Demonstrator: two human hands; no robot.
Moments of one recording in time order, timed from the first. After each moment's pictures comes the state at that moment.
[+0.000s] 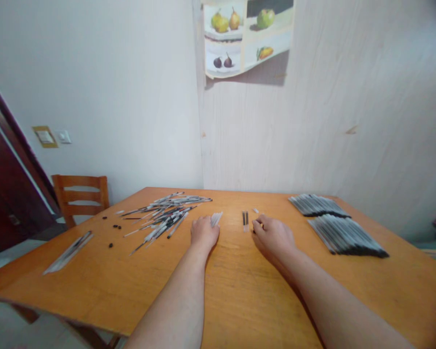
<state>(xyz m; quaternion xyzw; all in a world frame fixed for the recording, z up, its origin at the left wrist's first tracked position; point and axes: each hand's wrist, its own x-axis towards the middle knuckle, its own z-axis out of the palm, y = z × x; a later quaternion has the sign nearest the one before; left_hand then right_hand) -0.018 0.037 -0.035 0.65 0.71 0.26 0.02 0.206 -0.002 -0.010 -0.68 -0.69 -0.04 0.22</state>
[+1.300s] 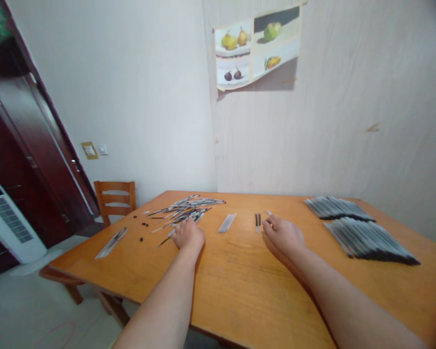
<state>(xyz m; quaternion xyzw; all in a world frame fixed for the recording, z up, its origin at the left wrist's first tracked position) -0.087 0.002 -0.020 0.47 0.85 0.20 -0.10 0.203 -0.004 0.000 -0.67 -0.71 -0.02 0.21</state>
